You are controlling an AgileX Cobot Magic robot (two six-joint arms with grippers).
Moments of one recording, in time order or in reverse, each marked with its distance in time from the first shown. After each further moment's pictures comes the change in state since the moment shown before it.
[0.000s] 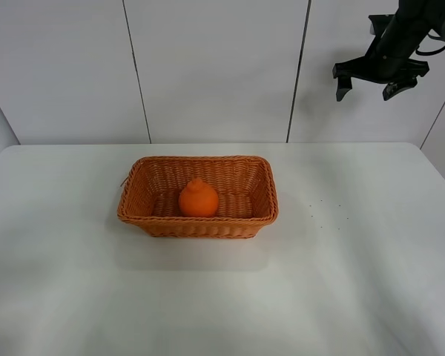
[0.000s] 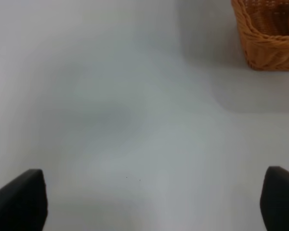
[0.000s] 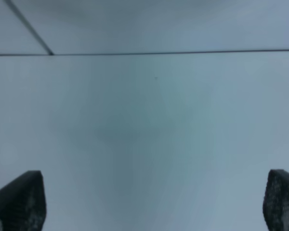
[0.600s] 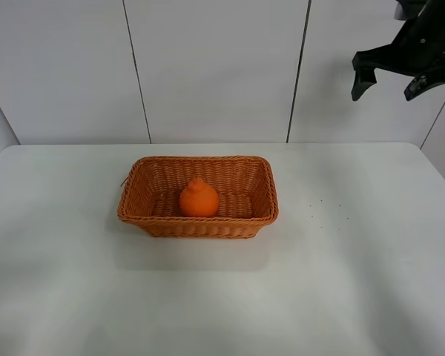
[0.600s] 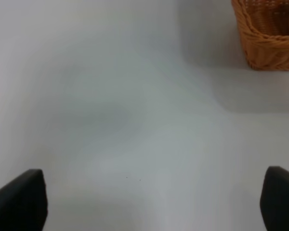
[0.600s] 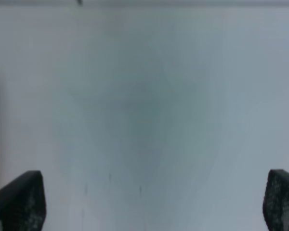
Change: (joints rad) left arm 0.000 0.000 0.000 0.000 0.000 0.000; right arm -0.002 -0.426 0.504 0.061 -0.002 -0.050
